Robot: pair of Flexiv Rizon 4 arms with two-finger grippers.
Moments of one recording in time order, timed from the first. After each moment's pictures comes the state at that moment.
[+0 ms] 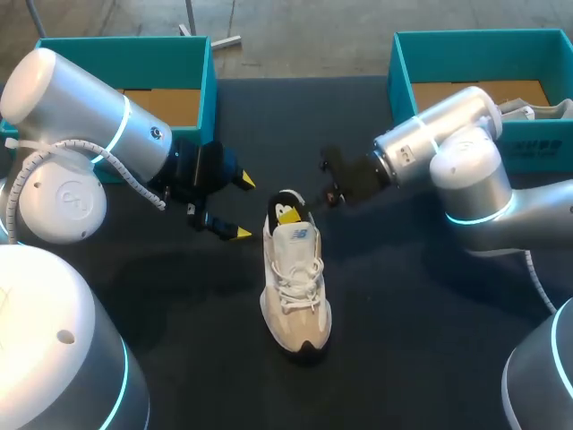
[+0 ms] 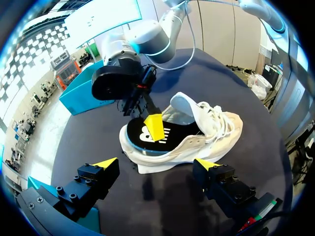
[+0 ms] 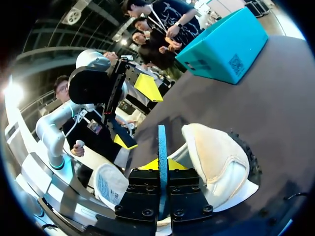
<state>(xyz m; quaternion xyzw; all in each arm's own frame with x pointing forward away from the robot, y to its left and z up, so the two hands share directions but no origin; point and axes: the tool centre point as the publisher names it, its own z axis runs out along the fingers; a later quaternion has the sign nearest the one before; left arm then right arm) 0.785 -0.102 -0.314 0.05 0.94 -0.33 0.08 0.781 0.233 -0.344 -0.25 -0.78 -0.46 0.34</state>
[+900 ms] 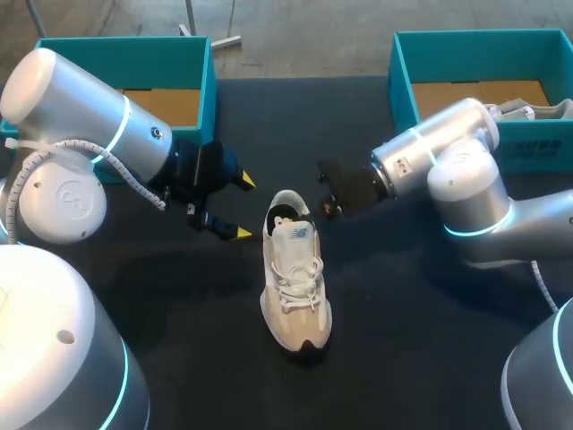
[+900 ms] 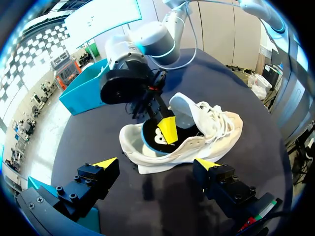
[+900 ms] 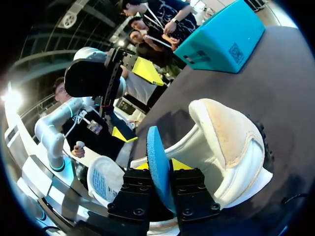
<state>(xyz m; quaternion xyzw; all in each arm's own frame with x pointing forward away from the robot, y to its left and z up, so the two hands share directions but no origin) 0.785 -0.102 -0.314 0.05 0.94 -0.33 0.08 0.764 0.239 -0.351 -0.26 -0.78 -0.45 0.35</state>
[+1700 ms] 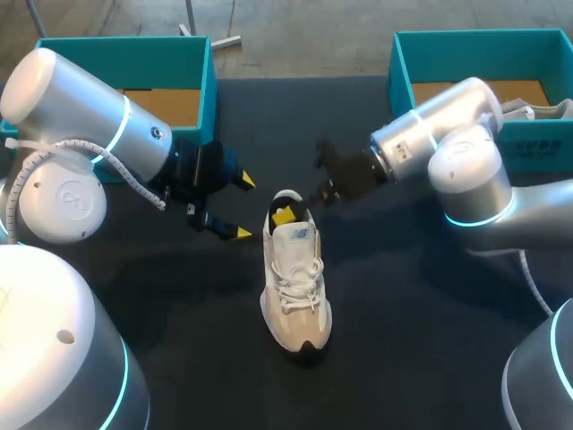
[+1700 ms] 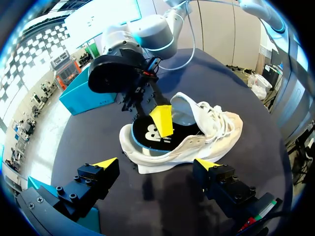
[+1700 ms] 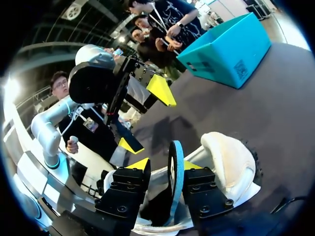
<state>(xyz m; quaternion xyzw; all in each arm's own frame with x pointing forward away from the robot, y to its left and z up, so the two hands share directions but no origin) 0.785 -0.102 -0.314 0.05 0.94 -0.33 0.08 0.778 0.241 -0.328 -0.25 -0.79 -0.46 0.31</state>
